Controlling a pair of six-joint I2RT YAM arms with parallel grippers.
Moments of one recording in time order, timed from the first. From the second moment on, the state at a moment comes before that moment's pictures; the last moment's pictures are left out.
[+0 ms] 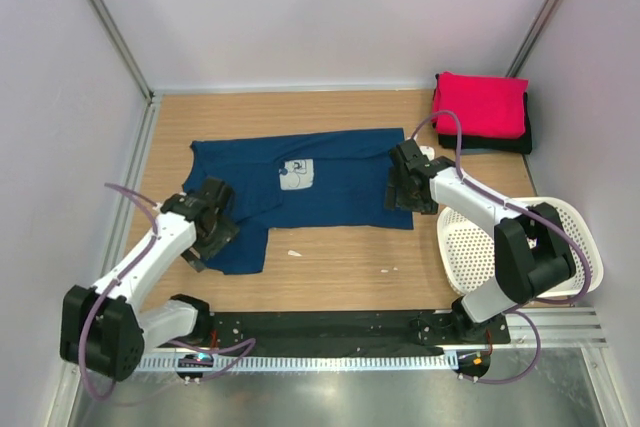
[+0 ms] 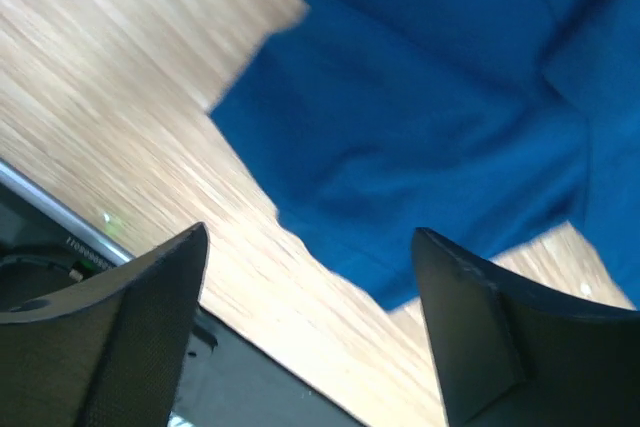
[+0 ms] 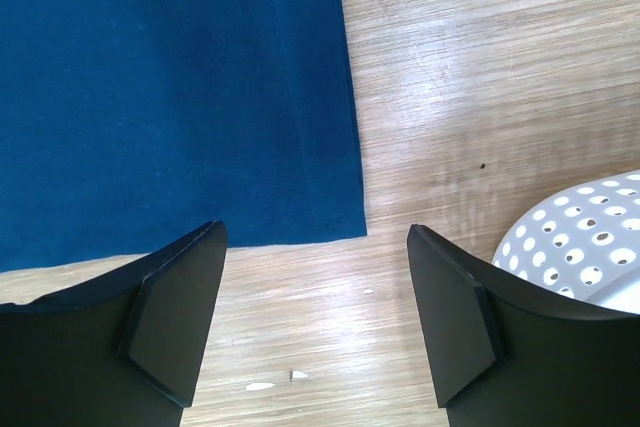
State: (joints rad) left arm -0.33 1.14 0.78 -1.07 -0.33 -1.19; right arm 0.42 1.53 1.00 -0.68 0.27 0.56
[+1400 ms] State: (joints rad) left arm 0.05 1.15 0.57 -0.76 -0.23 -1.04; right arm 0.41 1.60 1.08 -0.68 0.19 0.65
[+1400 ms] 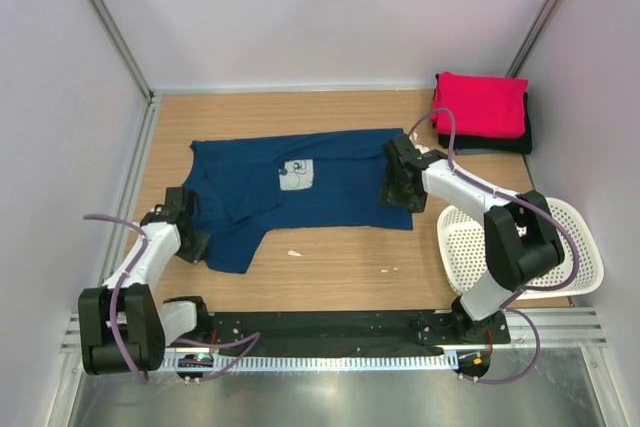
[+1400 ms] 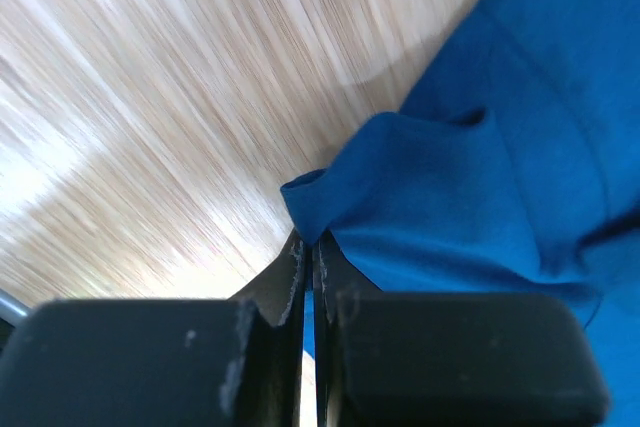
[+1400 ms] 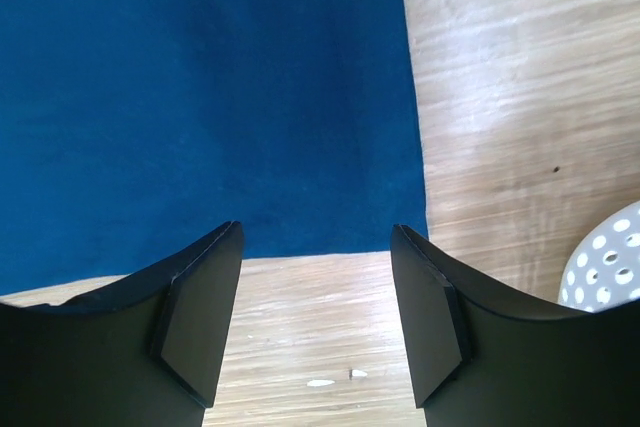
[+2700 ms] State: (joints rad) left arm 0.11 1.03 0.74 -0.86 -0.21 -0.93; right arm 0.44 1.65 1.00 -0.73 0.21 0.70
